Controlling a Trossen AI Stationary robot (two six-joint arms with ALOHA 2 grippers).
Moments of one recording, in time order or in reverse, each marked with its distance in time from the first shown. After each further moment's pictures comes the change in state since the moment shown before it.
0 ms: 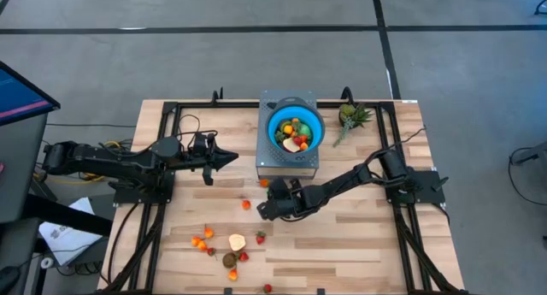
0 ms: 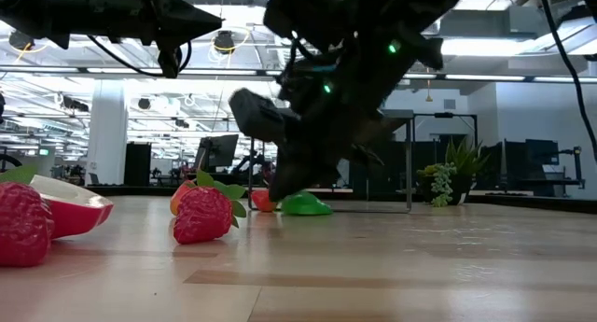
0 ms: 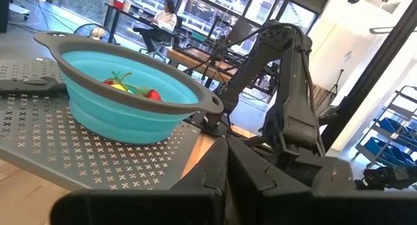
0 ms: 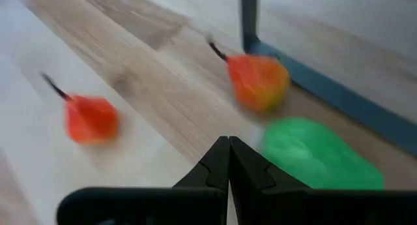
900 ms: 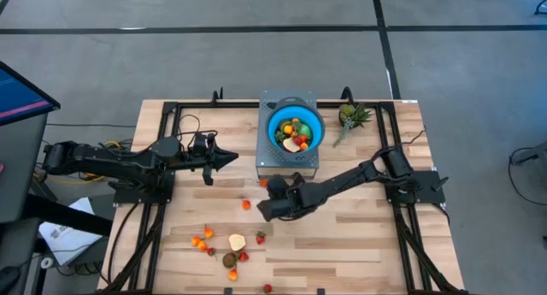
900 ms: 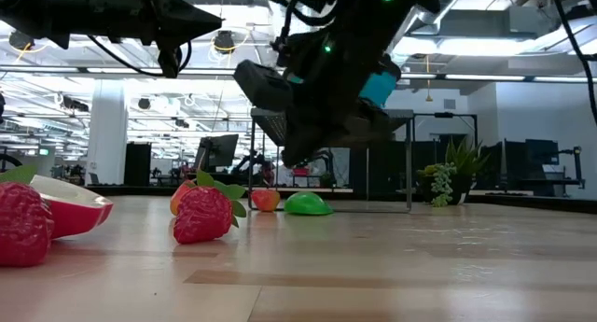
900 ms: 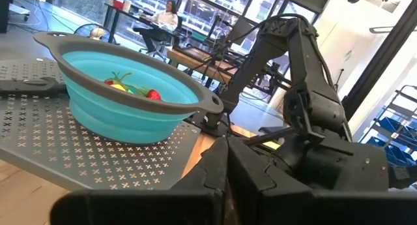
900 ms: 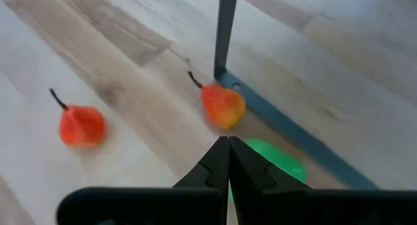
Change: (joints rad) left arm 0.000 0.000 0.000 0.000 0.000 0.002; right arm 0.004 -0.034 0.156 -0.339 0.081 -0.039
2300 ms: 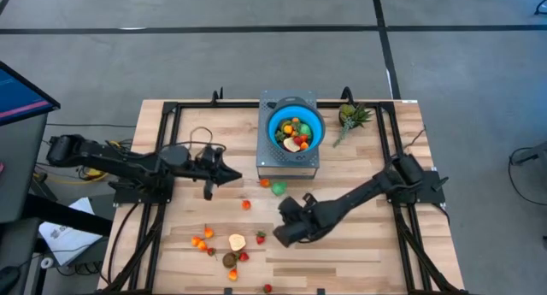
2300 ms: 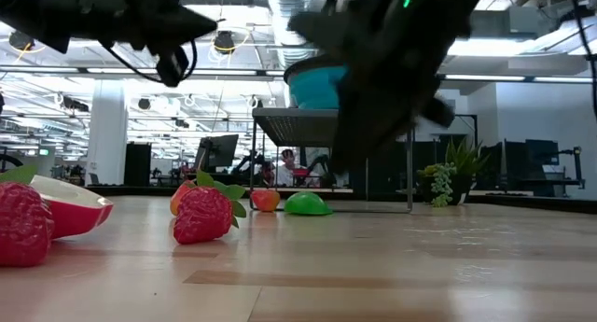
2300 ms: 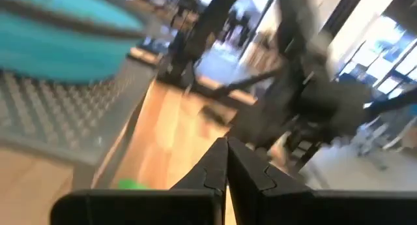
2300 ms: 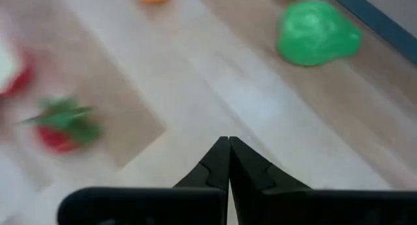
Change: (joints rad) left arm -0.128 0.110 0.000 -0.012 0.066 -0.016; right arm 0.177 -0.082 -0.090 -0.067 -0.173 0.125
